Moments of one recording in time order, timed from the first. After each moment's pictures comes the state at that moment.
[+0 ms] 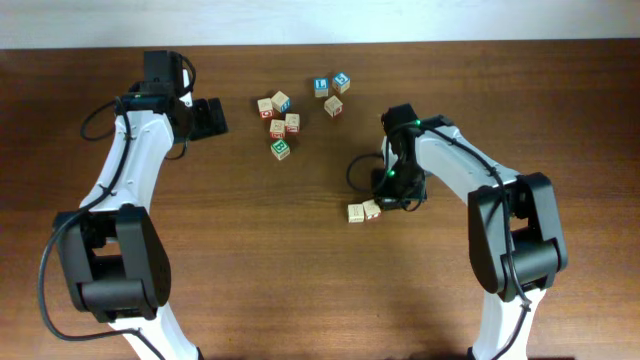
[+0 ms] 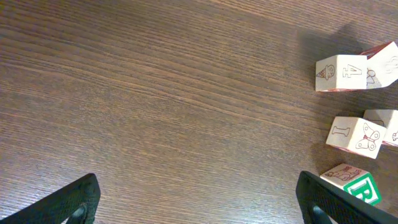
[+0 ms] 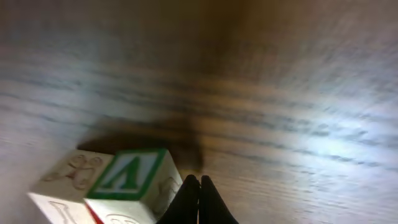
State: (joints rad) left arm 0.03 1.97 1.60 -0.74 -0.02 -0.21; right arm 0.28 2.08 1.43 -0.99 -0.26 0.25
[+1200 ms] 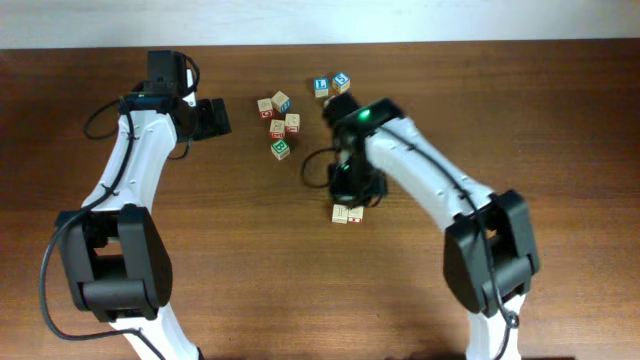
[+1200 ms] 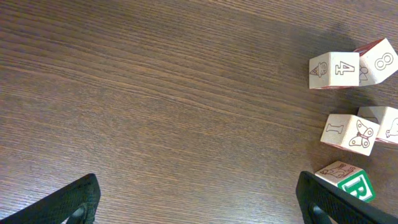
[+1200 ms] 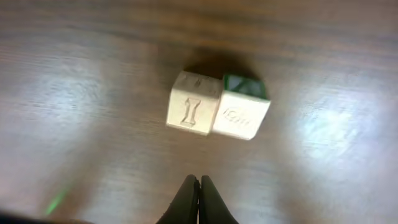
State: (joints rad) left arm 0.02 1.97 1.60 -0.74 -0.02 -0.21; right arm 0.55 2.08 1.73 -1.28 -0.16 0.50
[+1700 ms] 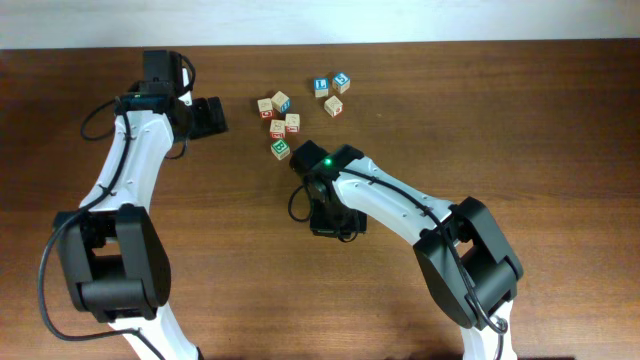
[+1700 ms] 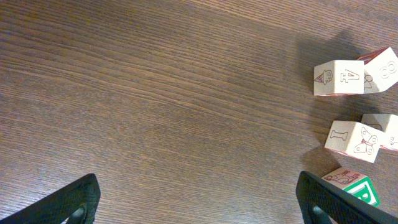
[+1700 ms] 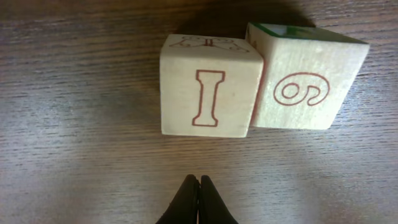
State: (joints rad) left arm 0.03 1.97 1.60 -0.72 -0.02 -0.21; right arm 0.69 2.08 1.52 -1.09 -0.06 0.78
